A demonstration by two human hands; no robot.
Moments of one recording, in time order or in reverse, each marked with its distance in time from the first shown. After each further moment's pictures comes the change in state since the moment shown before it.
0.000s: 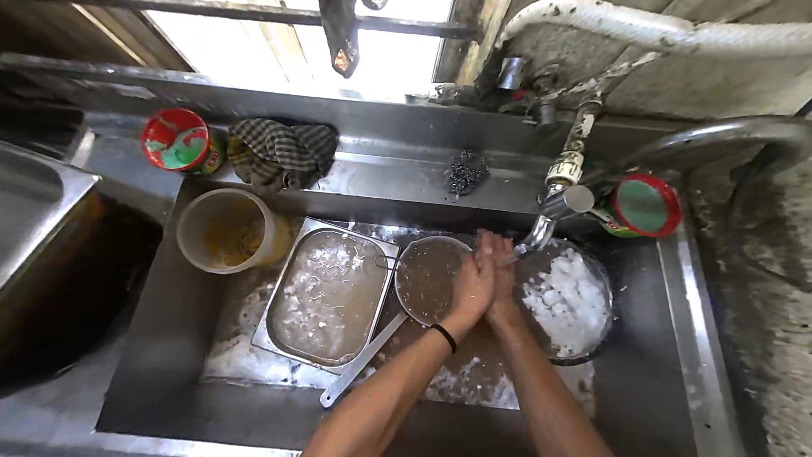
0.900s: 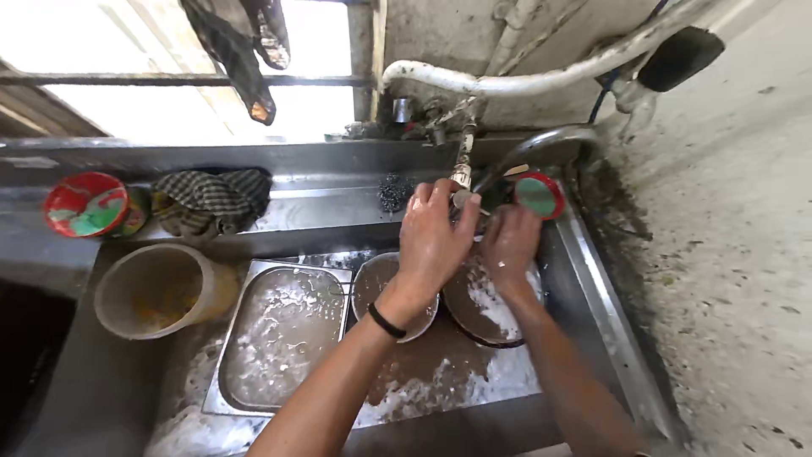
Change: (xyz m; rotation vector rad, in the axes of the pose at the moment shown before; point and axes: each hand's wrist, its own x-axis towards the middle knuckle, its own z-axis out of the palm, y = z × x) left_hand -0.039 0.142 -0.010 0.492 0.125 0.729; right_hand 0.059 0.031 -0.116 -0.401 0.381 -0.023
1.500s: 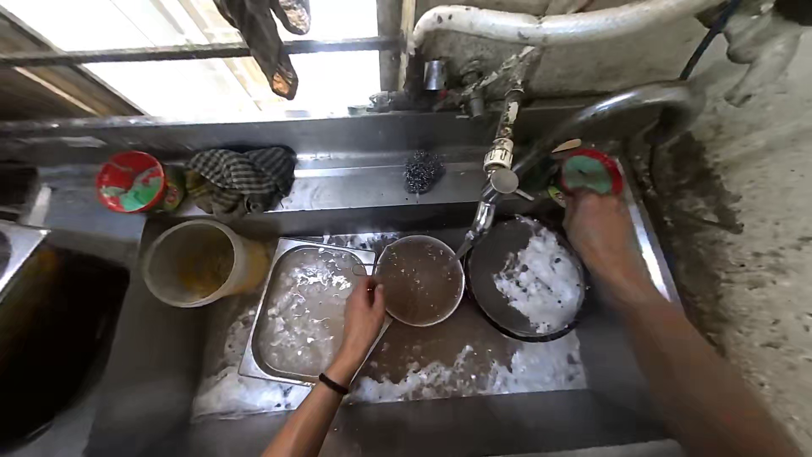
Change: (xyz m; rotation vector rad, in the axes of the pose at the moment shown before) left_hand -0.121 -0.198 0.001 0.016 0.005 -0.519; right_hand 0.038 0.064 -0.021 -0.263 -0.319 0.006
